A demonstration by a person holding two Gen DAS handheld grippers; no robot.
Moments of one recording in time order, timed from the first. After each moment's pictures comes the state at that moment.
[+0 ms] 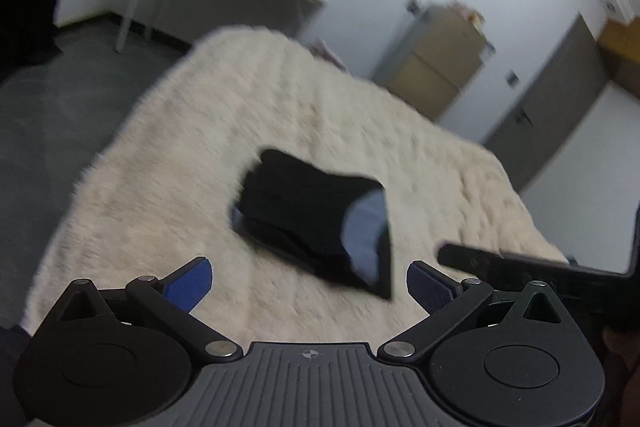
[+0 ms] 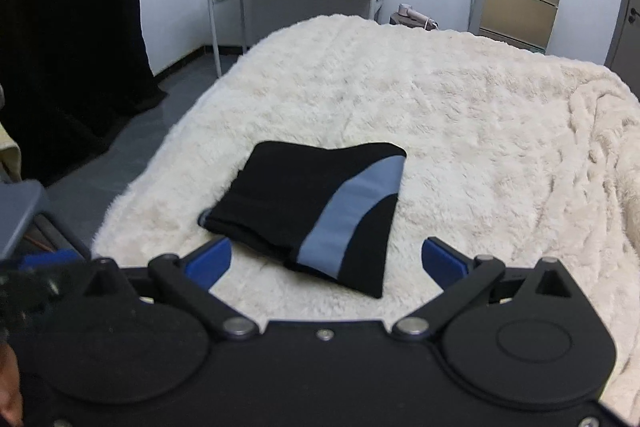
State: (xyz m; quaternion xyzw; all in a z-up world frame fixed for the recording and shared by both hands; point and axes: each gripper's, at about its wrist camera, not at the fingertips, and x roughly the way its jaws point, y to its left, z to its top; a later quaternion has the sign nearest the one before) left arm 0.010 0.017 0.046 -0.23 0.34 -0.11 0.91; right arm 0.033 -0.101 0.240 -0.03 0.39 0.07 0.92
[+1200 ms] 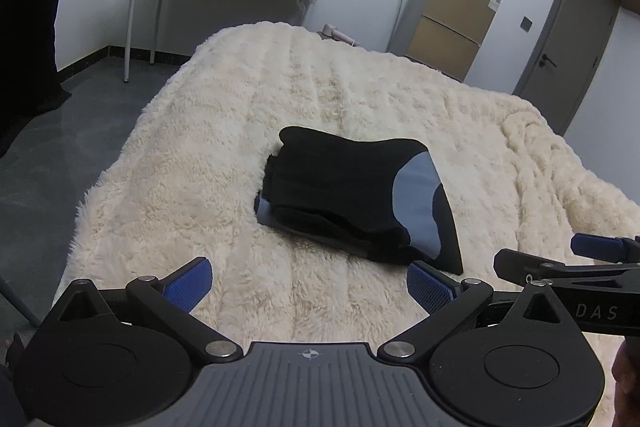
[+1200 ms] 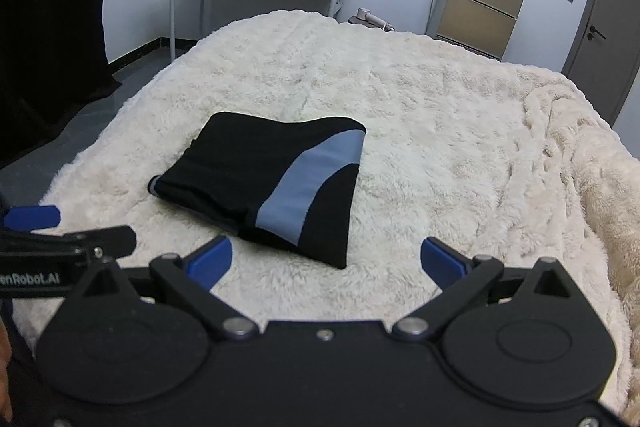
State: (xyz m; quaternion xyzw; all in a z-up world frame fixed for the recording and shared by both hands) left arm 0.028 -0.008 -0.001 -0.12 0.33 -0.06 0.93; right arm 0.005 -0.085 0.203 -0.10 0.37 0.01 0.93
